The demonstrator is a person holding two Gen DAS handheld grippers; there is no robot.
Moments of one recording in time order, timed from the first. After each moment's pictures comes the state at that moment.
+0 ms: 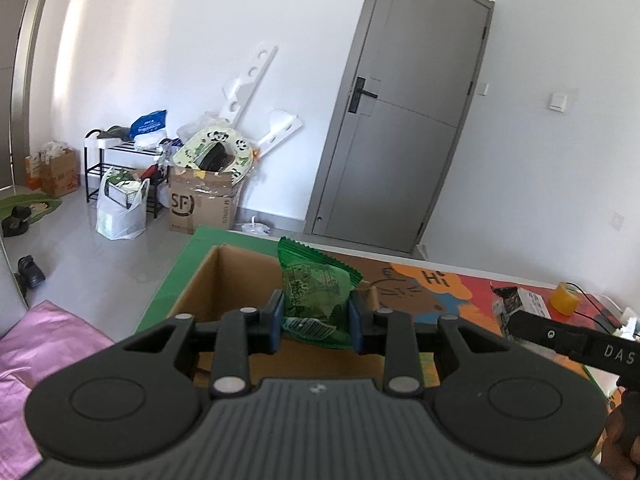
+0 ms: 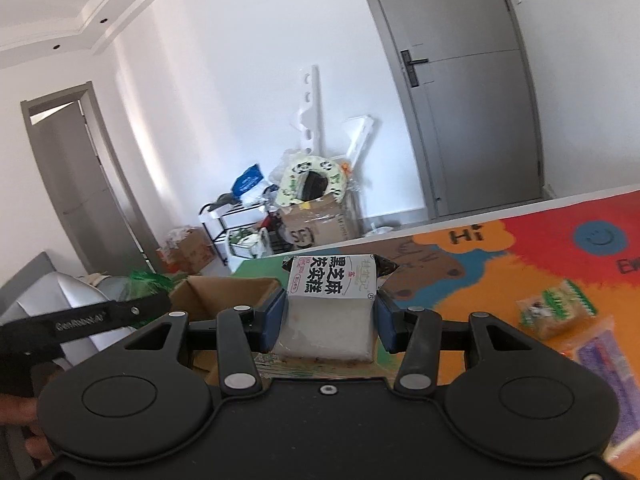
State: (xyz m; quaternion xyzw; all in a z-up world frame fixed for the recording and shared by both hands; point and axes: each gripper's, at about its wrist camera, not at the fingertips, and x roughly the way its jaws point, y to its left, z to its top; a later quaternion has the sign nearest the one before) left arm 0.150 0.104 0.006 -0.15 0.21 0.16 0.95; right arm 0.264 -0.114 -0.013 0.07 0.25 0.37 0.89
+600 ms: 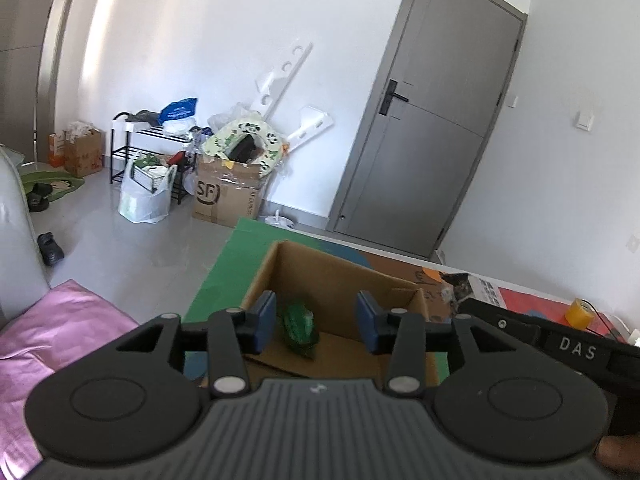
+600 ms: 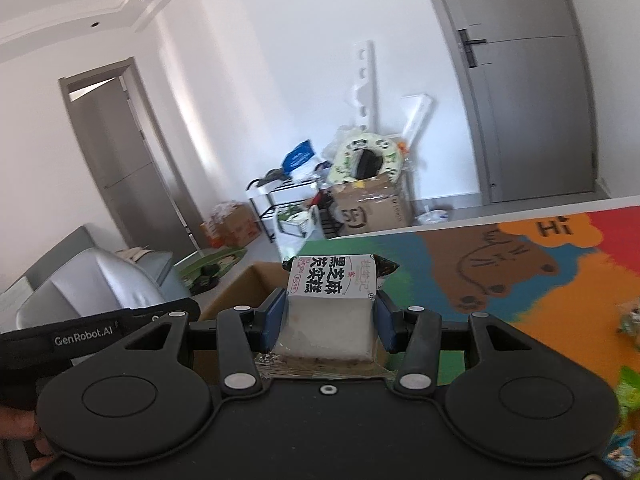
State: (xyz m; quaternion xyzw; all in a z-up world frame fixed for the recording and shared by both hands) left arm 0.115 0.137 0.011 -0.18 0.21 0.19 0.94; right arm 0.254 -0.047 -0.008 0.05 0.27 0.44 0.85
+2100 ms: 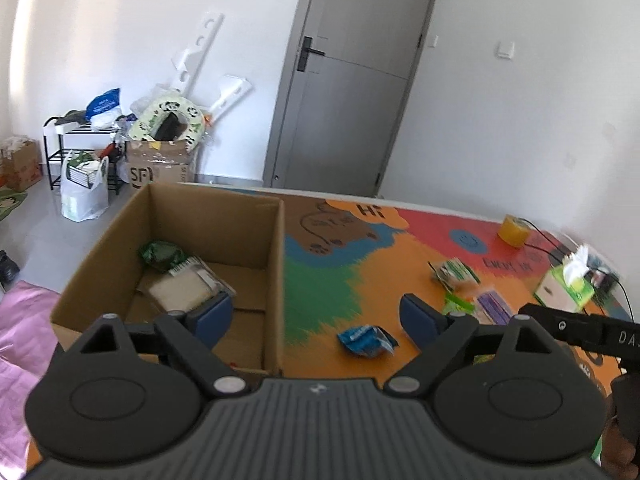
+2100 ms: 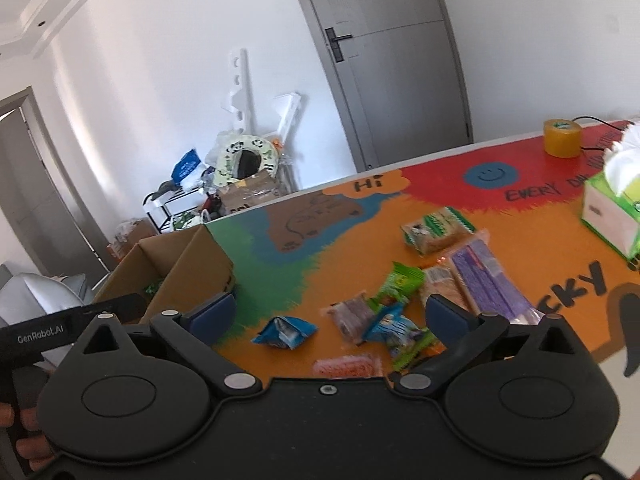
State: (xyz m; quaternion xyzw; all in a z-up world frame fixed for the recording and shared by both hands) left arm 0.116 0.035 -0.002 -0.13 0.27 0.08 0.95; right arm 0.211 -0.214 -0.024 0.08 0.31 0.26 0.91
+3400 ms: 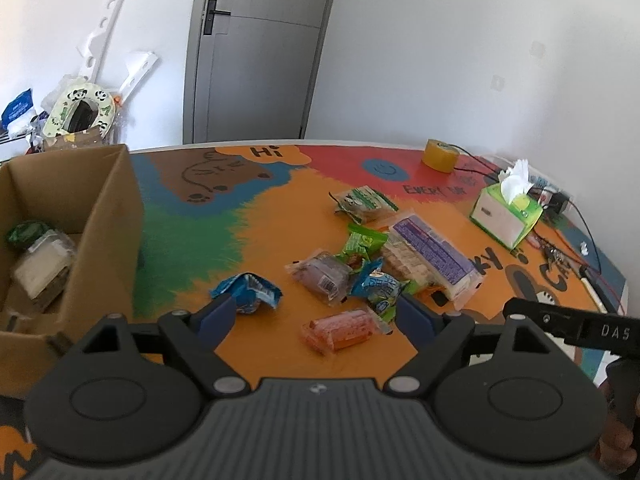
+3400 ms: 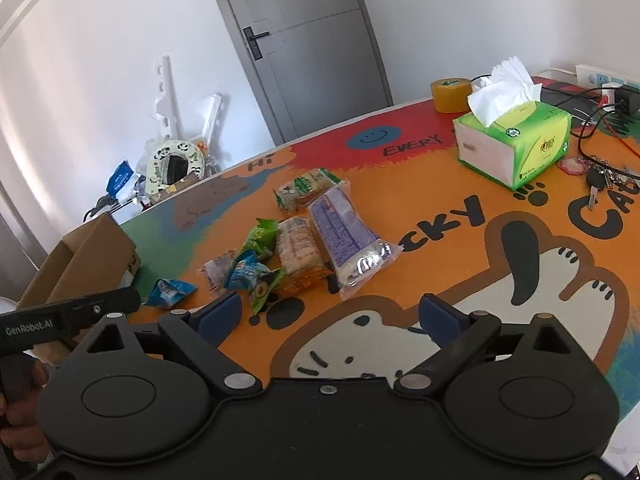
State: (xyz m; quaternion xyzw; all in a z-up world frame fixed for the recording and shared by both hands) left arm 0.162 -0.049 -0.051 -0.08 0.32 -0.03 0.94; right arm 0.206 -0.298 -0.078 0.10 0.33 0.17 0.93
